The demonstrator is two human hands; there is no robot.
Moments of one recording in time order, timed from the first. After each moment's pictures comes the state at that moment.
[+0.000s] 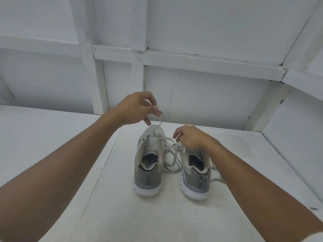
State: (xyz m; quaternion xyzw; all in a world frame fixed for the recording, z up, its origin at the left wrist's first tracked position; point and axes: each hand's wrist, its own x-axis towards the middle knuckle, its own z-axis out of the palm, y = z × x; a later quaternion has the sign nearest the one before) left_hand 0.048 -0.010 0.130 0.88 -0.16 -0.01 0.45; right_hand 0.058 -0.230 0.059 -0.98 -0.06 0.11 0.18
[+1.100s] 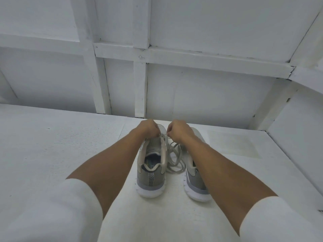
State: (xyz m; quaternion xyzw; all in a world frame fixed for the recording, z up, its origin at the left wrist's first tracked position) left_hand 0.122 -0.049 0.024 0.96 -0.07 -0.10 0.24; right_hand 0.103 -0.188 0.024 -0.98 0.01 0.01 0.19
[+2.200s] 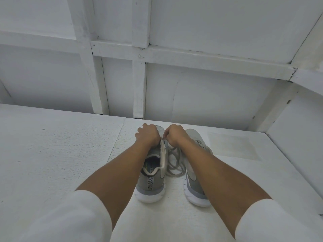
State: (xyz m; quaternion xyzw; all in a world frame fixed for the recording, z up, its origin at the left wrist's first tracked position) left_hand 0.130 -0.067 -0.013 0.97 0.03 -0.05 0.22; right_hand 0.121 -0.182 0.003 -0.98 0.02 0.06 0.21
